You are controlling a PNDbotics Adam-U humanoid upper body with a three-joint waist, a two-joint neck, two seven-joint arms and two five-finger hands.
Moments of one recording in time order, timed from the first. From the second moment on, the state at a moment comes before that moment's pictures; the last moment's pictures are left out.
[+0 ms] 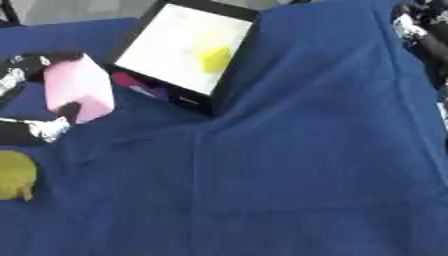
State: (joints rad) left arm -0.52 0.52 -0.12 -1.76 -0.24 -0.25 -0.42; right arm -0.47 -0.60 -0.11 -1.44 -0.22 -0.09 0.11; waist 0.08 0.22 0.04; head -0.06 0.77
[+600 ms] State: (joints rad) left arm -0.80 0.66 -0.11 -1.58 -0.11 -0.27 -0.37; right arm -0.54 -0.57 -0.09 -1.45 -0.25 -0.08 0.12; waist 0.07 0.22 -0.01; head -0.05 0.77
